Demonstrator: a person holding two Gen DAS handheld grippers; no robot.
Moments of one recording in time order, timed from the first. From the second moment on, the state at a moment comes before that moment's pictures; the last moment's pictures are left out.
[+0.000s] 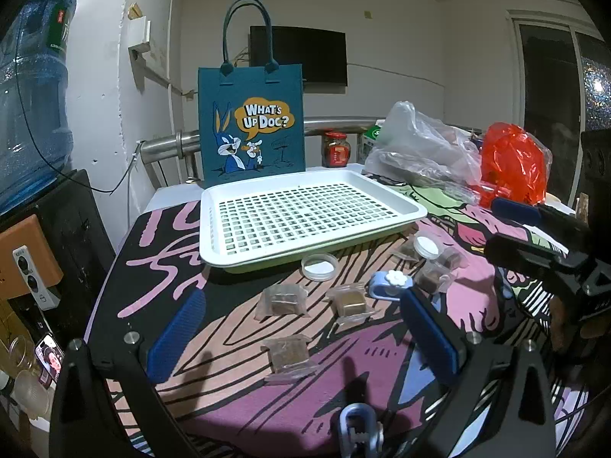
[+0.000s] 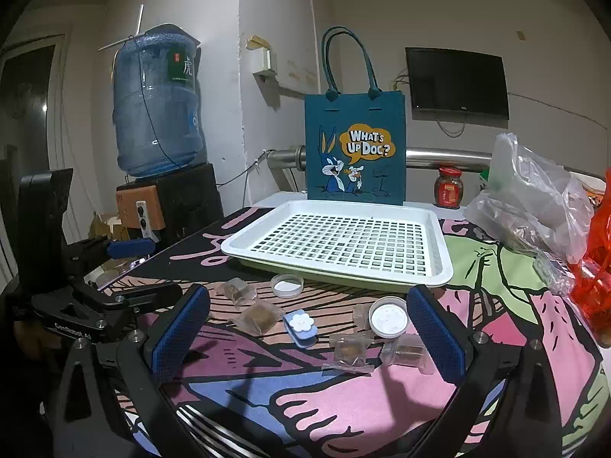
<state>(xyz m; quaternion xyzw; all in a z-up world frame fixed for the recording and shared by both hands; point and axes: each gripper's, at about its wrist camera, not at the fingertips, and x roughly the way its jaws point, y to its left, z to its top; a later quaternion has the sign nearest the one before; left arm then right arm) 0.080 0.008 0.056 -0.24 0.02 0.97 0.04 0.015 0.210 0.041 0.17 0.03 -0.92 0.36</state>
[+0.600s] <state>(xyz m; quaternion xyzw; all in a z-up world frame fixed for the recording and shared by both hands) 0.081 0.009 0.056 -0.24 0.03 0.97 0.04 0.013 0.211 0.038 0.17 0.04 -0.92 0.36</state>
